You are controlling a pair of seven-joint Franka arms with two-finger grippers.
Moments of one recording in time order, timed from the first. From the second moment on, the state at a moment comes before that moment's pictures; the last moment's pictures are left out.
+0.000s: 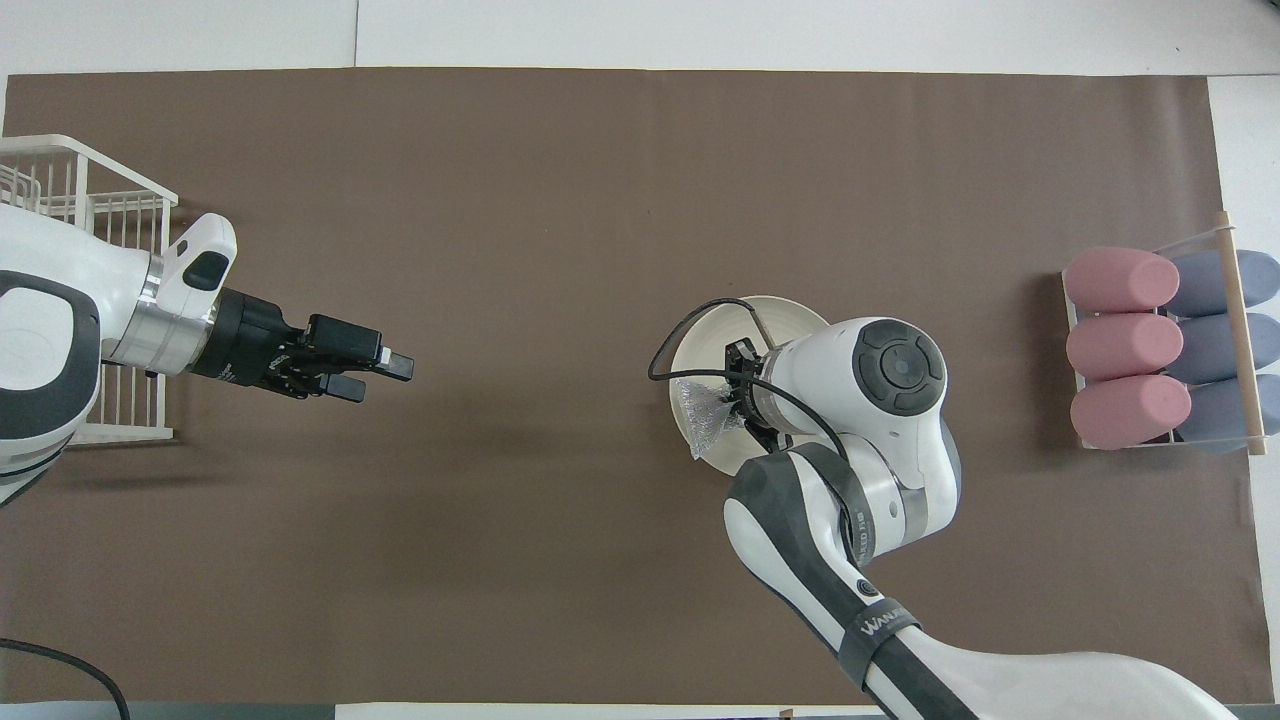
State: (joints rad) left arm 0.06 0.06 -0.14 -1.99 -0.69 1.72 0.16; right arm 0.41 0.17 0.06 -2.18 0.27 2.42 1.48
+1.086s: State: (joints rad) left arm 0.06 0.04 -0.14 -1.96 -0.52 1.73 0.11; right arm 0.26 0.18 0.06 -2.19 0.28 2.42 1.18
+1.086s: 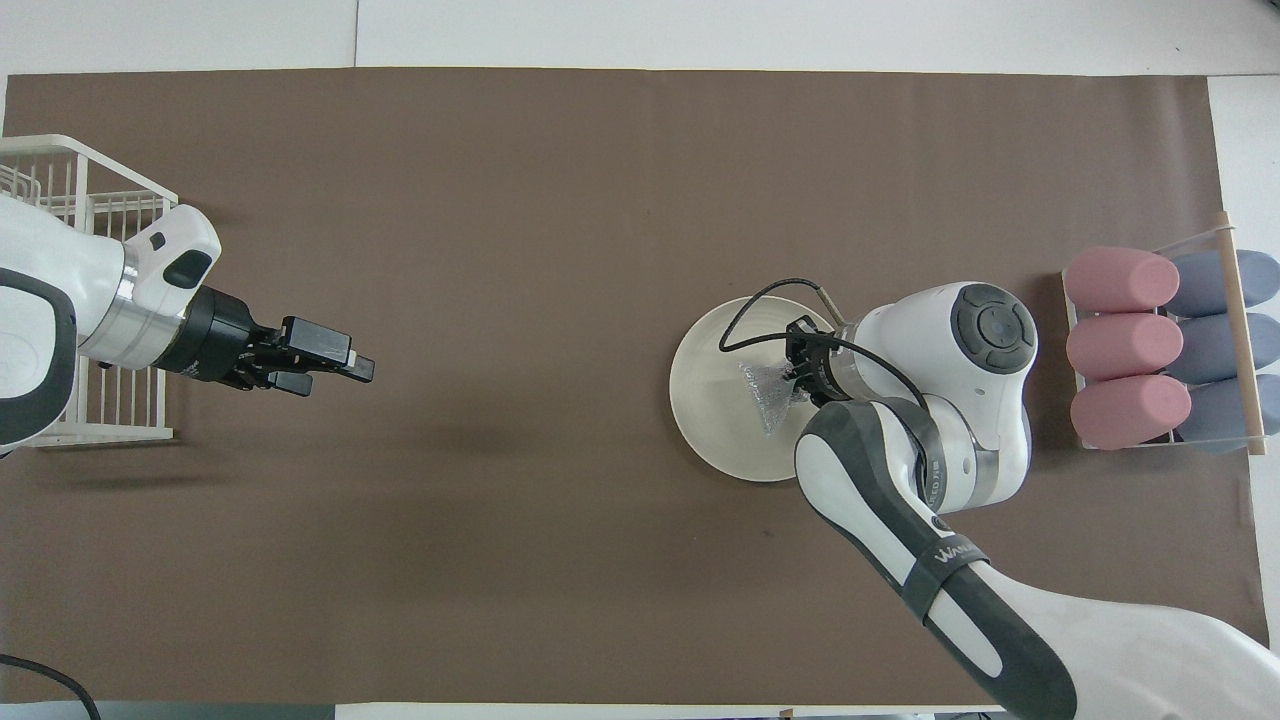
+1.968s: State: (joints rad) left arm 0.06 0.04 -0.14 -1.96 -0.52 1.77 0.11; right arm 0.39 0.18 0.06 -2.19 0.29 2.42 1.38
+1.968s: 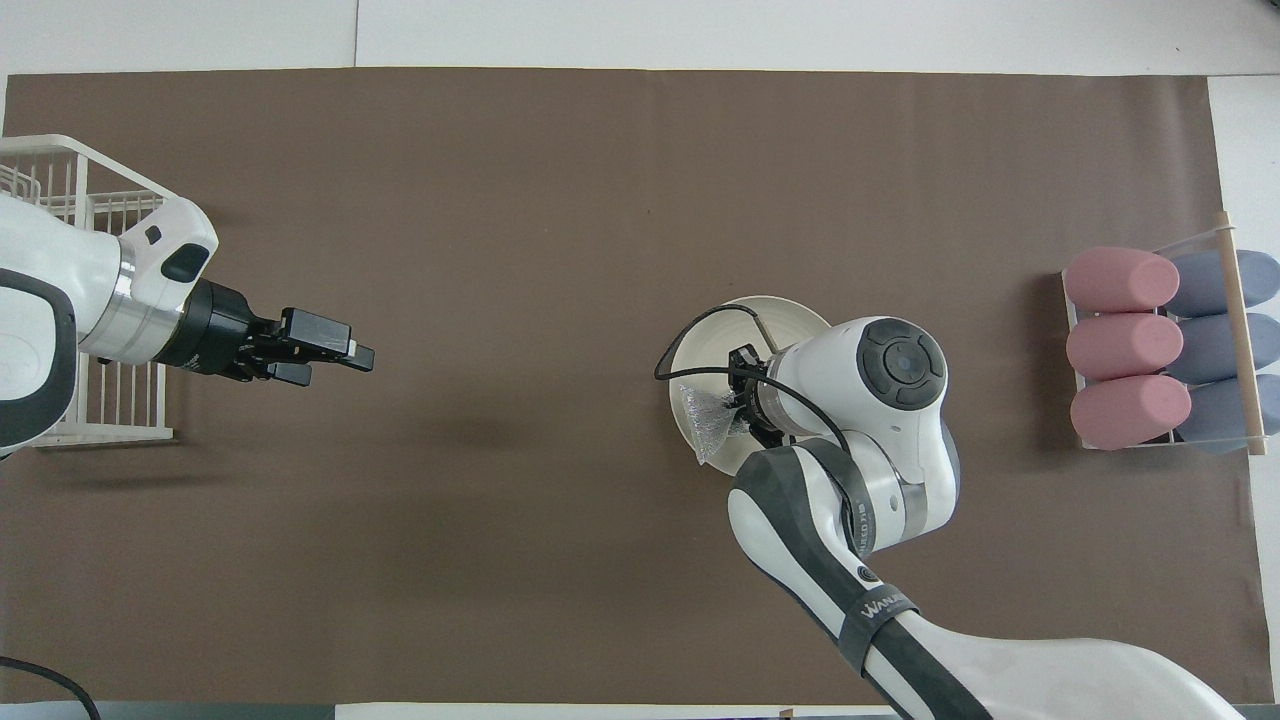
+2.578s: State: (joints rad) left arm 0.06 0.04 -0.14 -1.96 -0.52 1.77 0.11; right arm 0.26 0.18 0.06 -2.20 0.29 2.42 1.16
